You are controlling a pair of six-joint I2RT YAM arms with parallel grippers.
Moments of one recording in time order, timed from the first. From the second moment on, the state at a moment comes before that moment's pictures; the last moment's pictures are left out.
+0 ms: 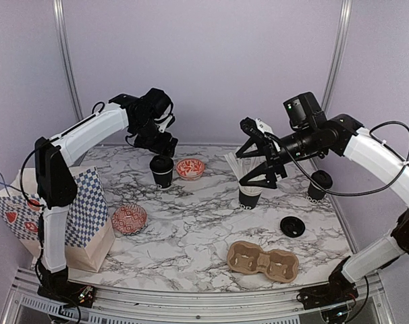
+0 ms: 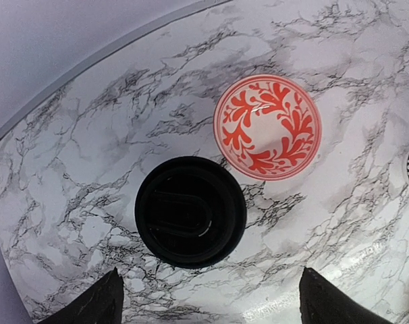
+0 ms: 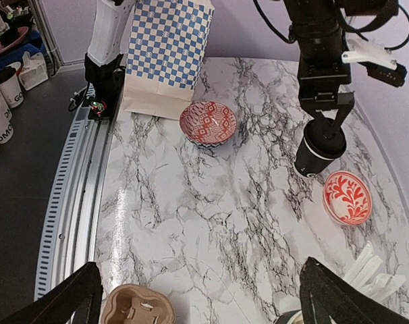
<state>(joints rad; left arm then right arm) -0.59 2.13 2.18 -1.12 -0.15 -0.10 0.61 1.40 1.47 -0.83 -0.76 -0.60</state>
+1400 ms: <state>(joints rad) -0.87 1.01 1.43 -1.32 -0.50 -0.69 0.59 1.42 1.43 -0.81 -0.70 -0.60</state>
